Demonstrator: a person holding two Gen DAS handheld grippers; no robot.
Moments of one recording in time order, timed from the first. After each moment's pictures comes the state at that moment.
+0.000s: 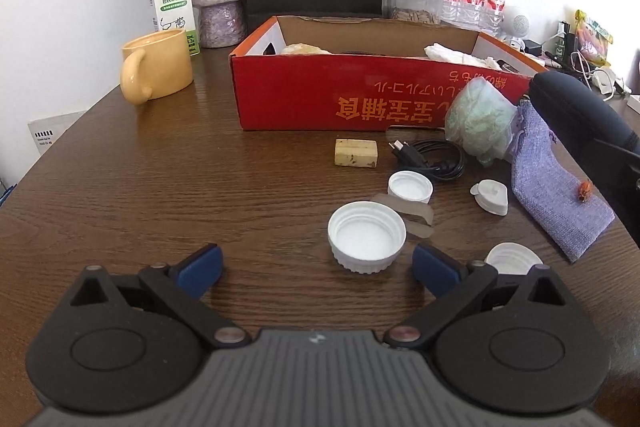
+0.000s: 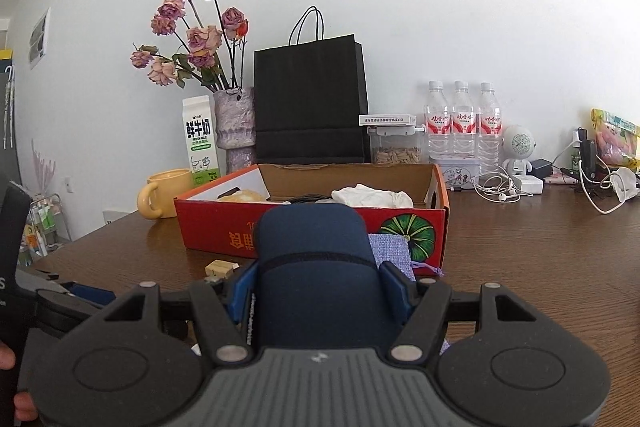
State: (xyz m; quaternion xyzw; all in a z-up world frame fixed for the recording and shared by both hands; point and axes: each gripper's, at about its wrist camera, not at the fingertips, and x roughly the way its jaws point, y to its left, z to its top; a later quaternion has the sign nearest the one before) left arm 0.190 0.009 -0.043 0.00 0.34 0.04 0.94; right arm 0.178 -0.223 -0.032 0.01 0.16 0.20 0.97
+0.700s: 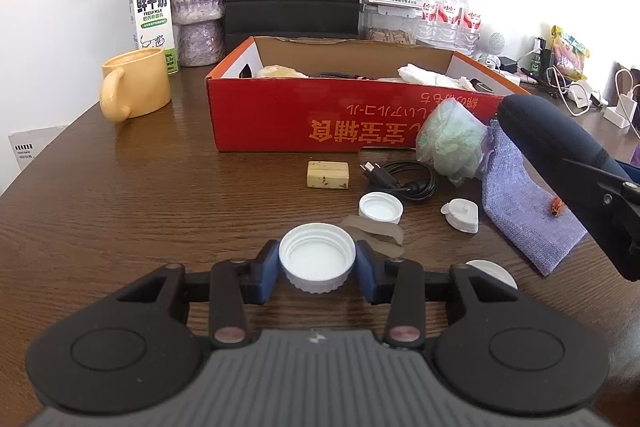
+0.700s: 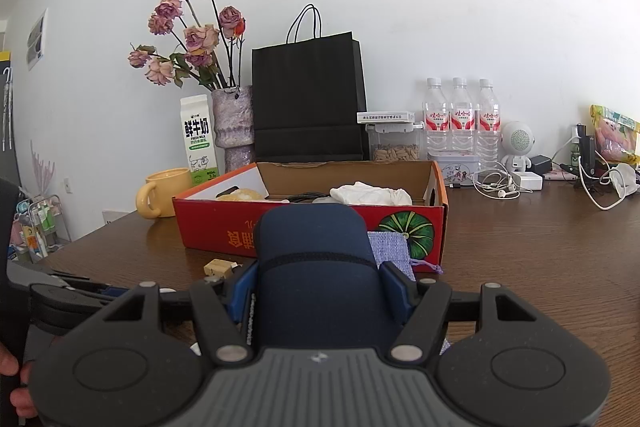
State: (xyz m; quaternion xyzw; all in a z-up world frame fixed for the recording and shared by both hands) left arm 0.188 0.007 -0.036 -0.01 0.31 0.00 0.95; right arm 0.179 -0.224 -0.034 0.01 0.16 0.20 0.97
